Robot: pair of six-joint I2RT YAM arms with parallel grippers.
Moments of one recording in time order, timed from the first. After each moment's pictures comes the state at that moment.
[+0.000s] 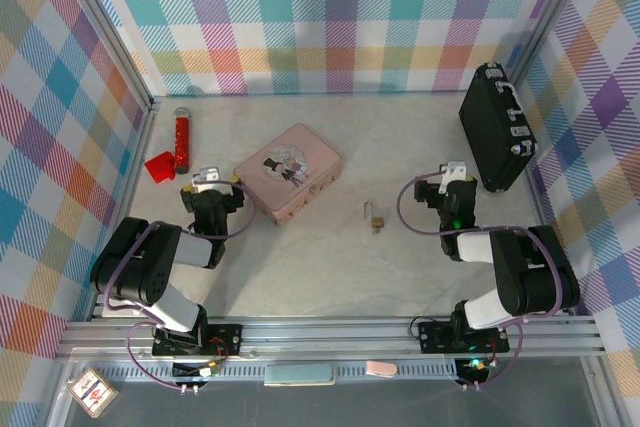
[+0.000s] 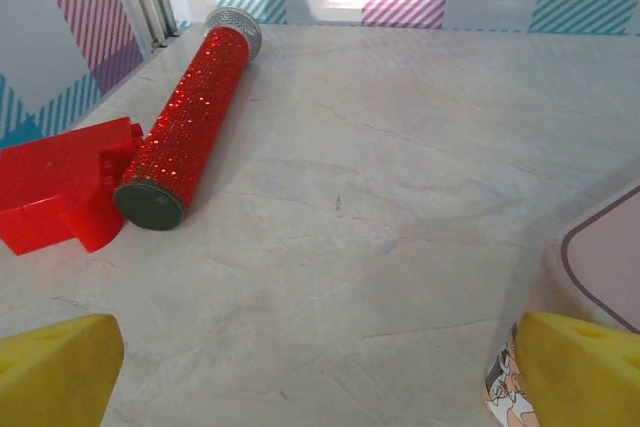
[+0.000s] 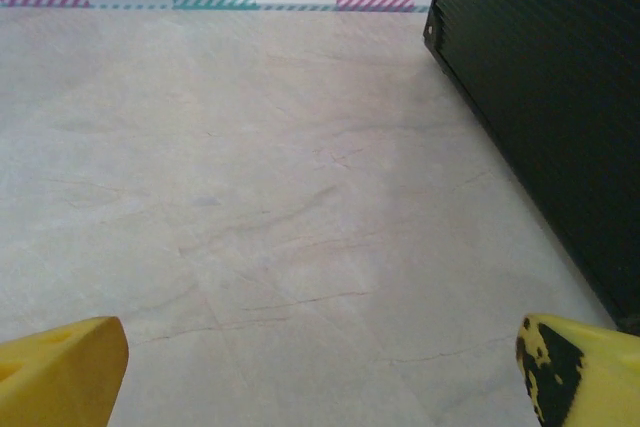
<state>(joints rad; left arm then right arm) -0.18 1.57 0.33 0.94 -0.43 -0.08 0.11 1.47 0.34 0.78 0.18 0.01</state>
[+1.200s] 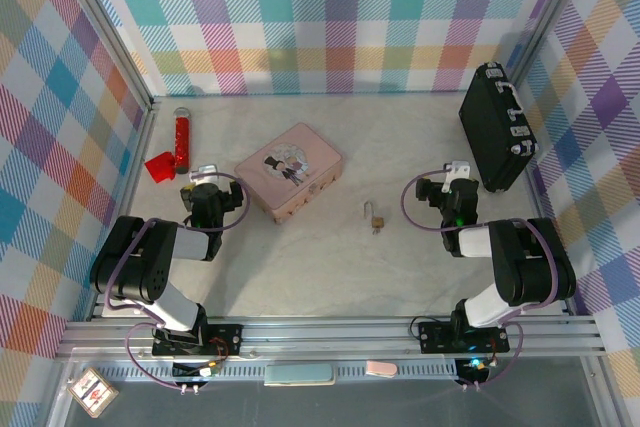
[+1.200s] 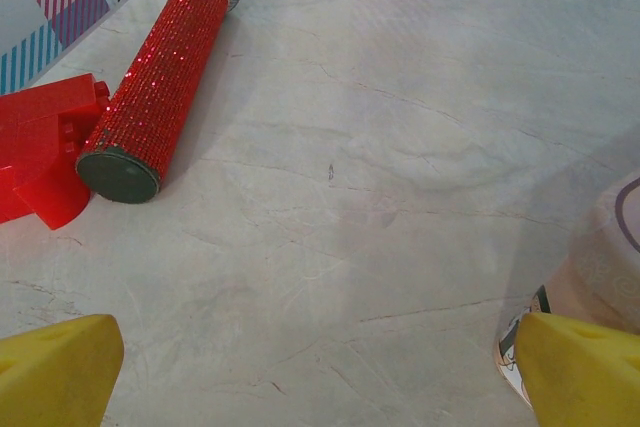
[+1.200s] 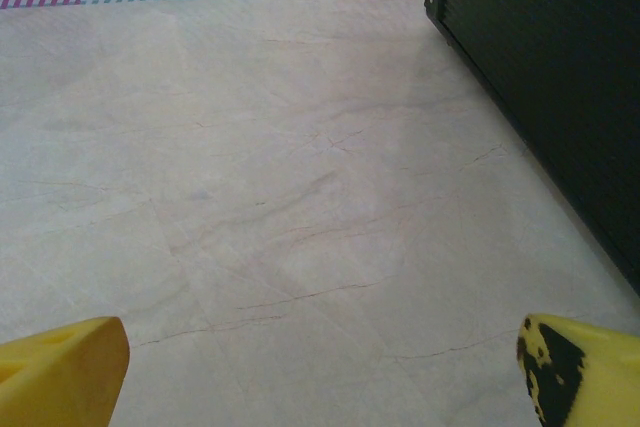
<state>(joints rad) -0.13 1.58 0.38 0.81 -0.33 -0.11 0.07 1.53 0.37 0.78 0.13 0.07</state>
